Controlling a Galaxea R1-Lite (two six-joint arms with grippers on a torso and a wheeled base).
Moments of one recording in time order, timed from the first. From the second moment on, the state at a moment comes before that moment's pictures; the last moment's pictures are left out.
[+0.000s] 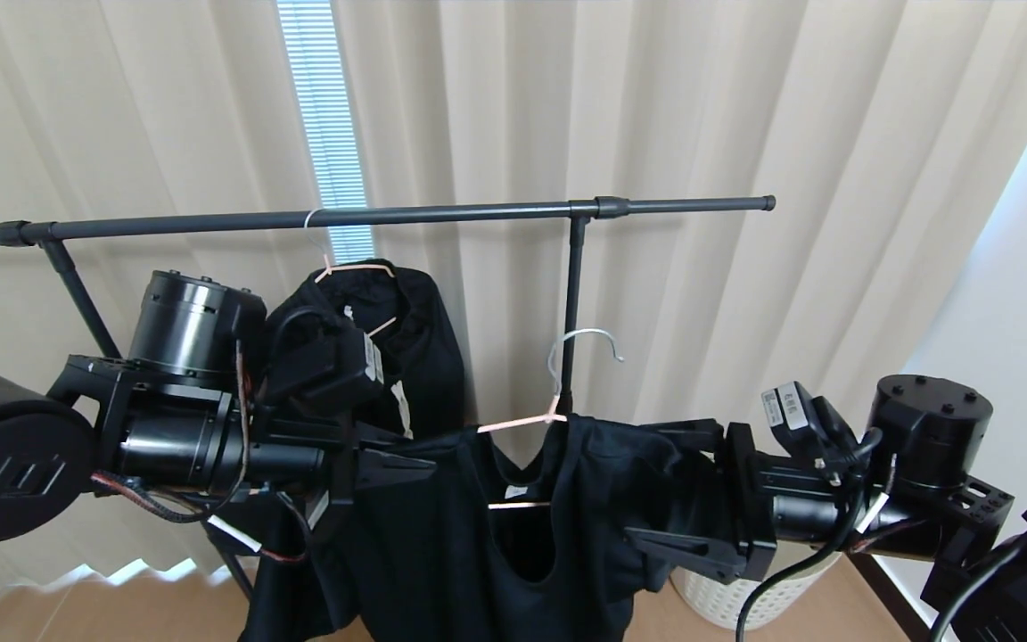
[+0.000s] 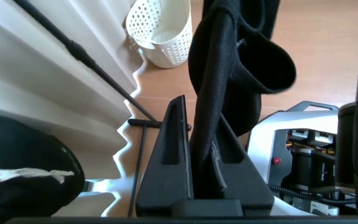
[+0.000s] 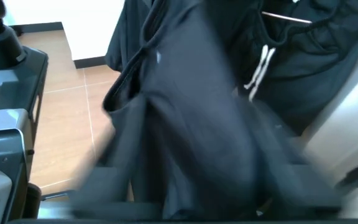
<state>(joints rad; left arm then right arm) -0.35 1.64 -0.86 -0.10 -0.67 0.71 0.37 1.89 -0.41 -1.28 0.89 -0.17</state>
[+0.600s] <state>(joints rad) -0.26 1.52 -0.79 -0.10 -0.67 0.70 0.28 1.94 -0.43 -1.35 0.89 -0.17</state>
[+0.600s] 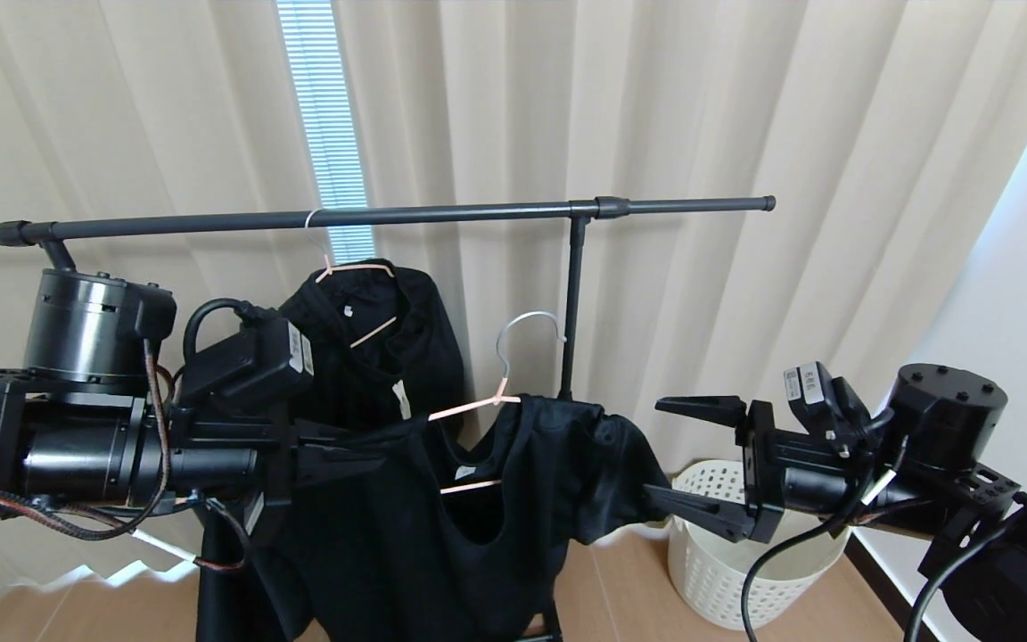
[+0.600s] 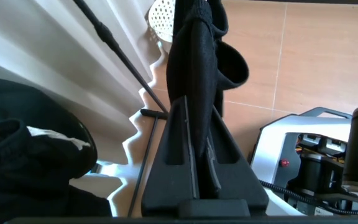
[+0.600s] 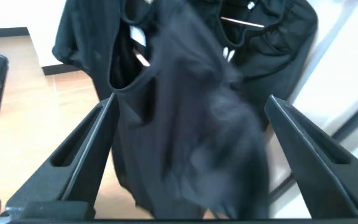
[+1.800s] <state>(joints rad) -0.24 1.32 -0.72 -0.10 -0.68 0.67 0.18 2.21 -0.60 -1.34 0.80 -0.16</state>
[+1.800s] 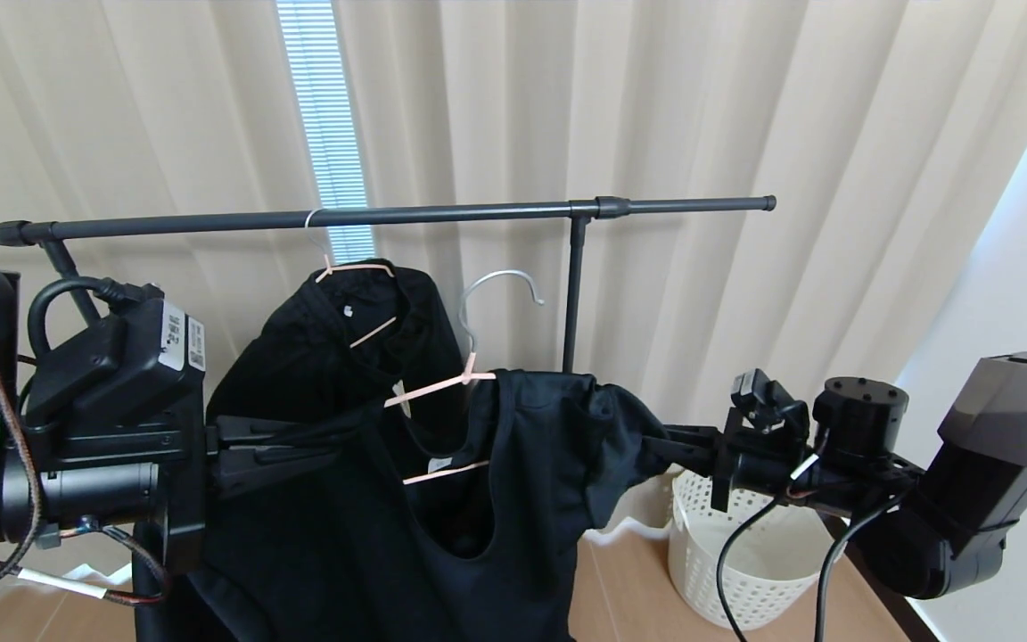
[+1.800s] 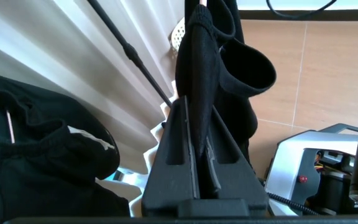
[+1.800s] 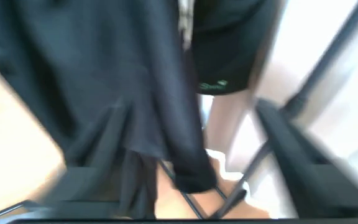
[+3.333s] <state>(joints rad) -0.10 1.32 -0.77 -0.10 -0.67 0.40 0.08 2.19 -0.54 -1.31 0.80 -0.41</state>
